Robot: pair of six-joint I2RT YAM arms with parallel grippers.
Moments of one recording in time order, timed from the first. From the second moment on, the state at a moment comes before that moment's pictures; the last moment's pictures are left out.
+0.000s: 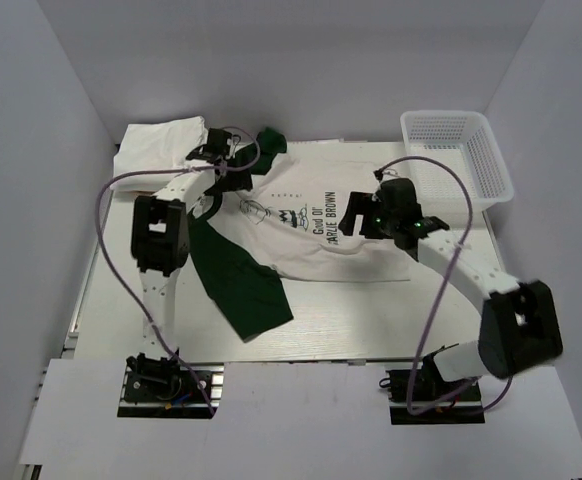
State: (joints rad) left arm -0.22 2.35 1.98 -0.55 -0.04 -0.28; right arm 0.41 1.45 0.96 -0.24 -0.10 0.38
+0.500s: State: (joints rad) left arm -0.34 1.16 0.68 -0.60 0.16 -0.64; right arm 0.30 1.10 0.66 -0.36 0.09 0.53
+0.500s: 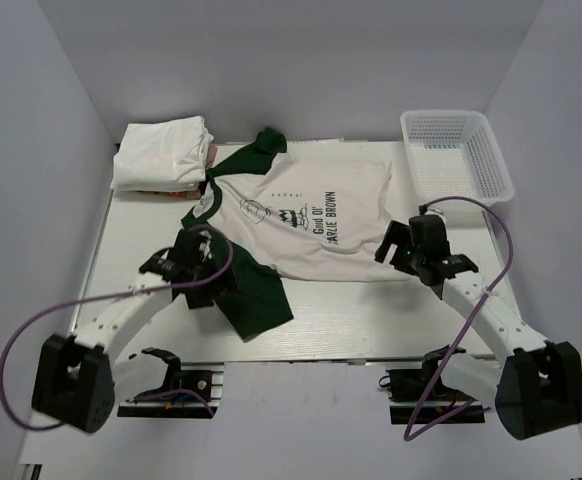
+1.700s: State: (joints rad) left arm -0.42 1.01 0.96 -0.84 0.13 -0.73; right arm 0.19 0.91 0.78 -0.54 -0.01 0.54
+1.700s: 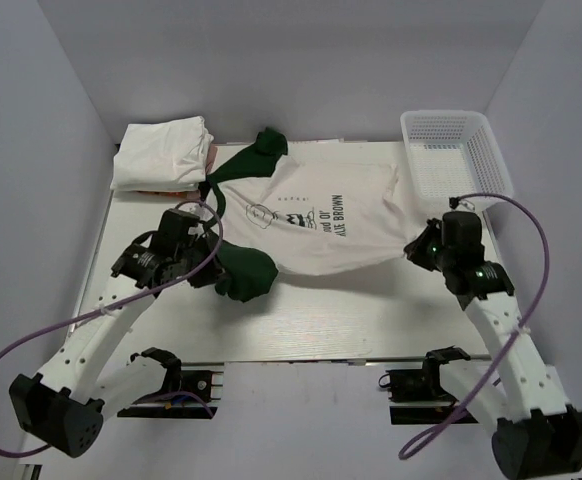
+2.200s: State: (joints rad) left arm -0.43 0.94 0.85 -1.26 0.22 -0.74; right arm 0.18 0.80 0.68 -1.00 0.04 0.60
